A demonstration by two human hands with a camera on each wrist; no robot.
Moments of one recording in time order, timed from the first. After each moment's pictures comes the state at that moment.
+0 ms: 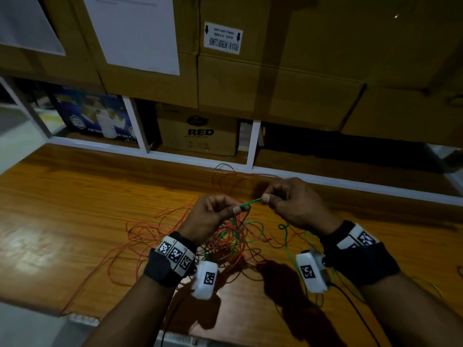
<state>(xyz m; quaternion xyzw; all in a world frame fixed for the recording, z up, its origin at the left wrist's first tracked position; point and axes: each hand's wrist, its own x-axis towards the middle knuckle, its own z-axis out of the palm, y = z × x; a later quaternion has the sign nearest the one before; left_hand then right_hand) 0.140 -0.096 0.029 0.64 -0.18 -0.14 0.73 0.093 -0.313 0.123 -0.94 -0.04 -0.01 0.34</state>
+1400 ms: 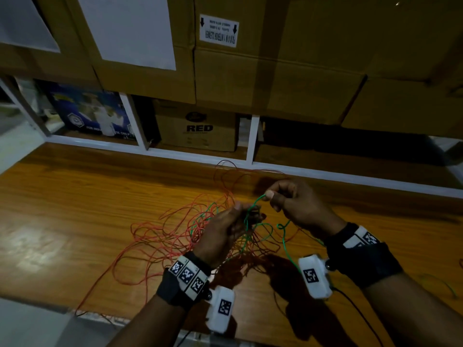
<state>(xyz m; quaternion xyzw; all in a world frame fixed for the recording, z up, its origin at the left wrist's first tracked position) 0.093 -0.128 0.022 0.56 -0.08 -0.22 0.79 0.091 -0.324 0.099 -0.87 -0.01 0.01 0.49</state>
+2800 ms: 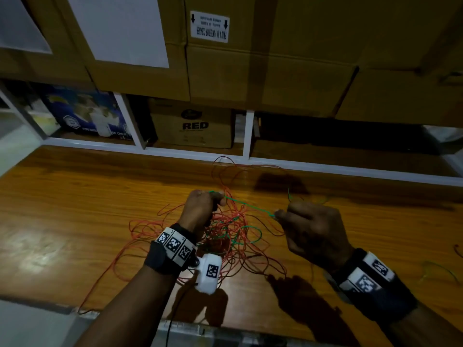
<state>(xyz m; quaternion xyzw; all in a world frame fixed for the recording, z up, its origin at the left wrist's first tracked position) 0.138 -0.104 0.039 0.75 0.09 -0.14 0.65 0.027 -0.346 0.067 -0.90 -0.26 -0.33 0.10</state>
